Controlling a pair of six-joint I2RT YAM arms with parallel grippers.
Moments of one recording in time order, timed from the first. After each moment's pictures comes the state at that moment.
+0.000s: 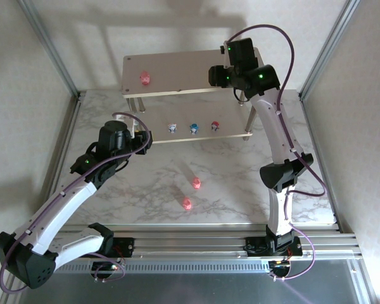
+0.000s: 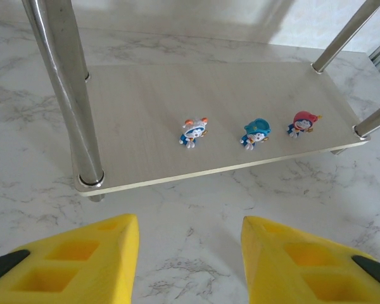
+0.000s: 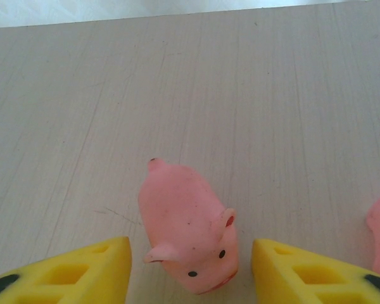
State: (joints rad) left arm -0.45 1.04 1.01 -0.46 -0.11 -0.36; right arm 0.46 2.05 2.57 -1.14 0.07 0.22
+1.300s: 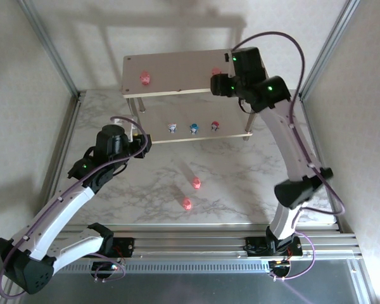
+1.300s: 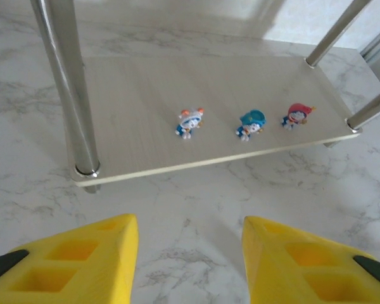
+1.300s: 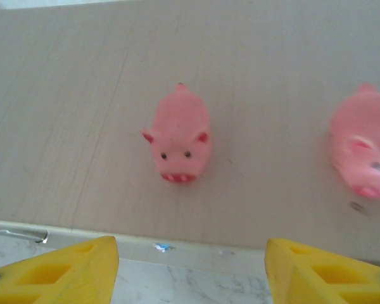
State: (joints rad) left arm -0.44 0.99 0.95 -0.46 -0.07 -0.37; right arm 0.50 1.74 2.19 -1.04 0.13 0.23
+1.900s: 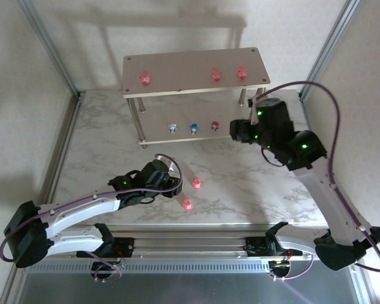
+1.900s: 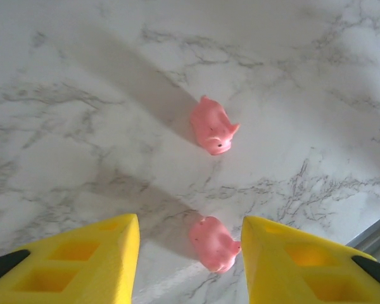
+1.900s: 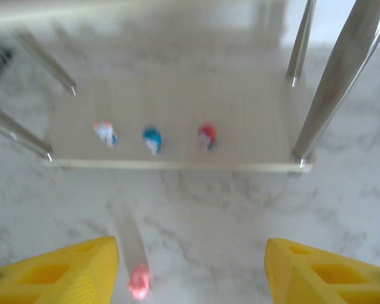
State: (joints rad) left arm -0.88 1.16 0.70 -0.35 -0.07 -0.61; right arm 0.59 1.18 1.51 -1.02 0.17 0.35
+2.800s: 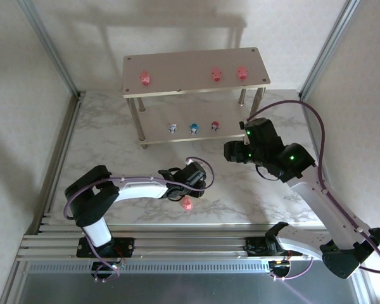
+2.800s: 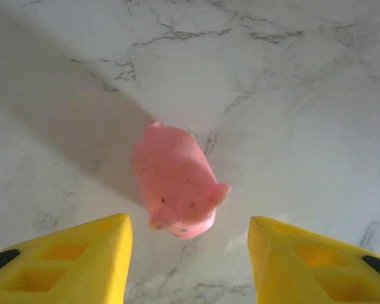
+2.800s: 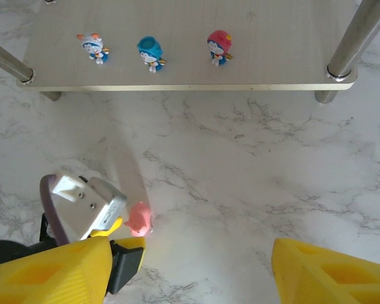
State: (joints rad) left arm -0.97 1.73 0.95 -0.24 -0.16 -0.66; right arm 0.65 1.10 1.29 -1.00 0.13 0.41
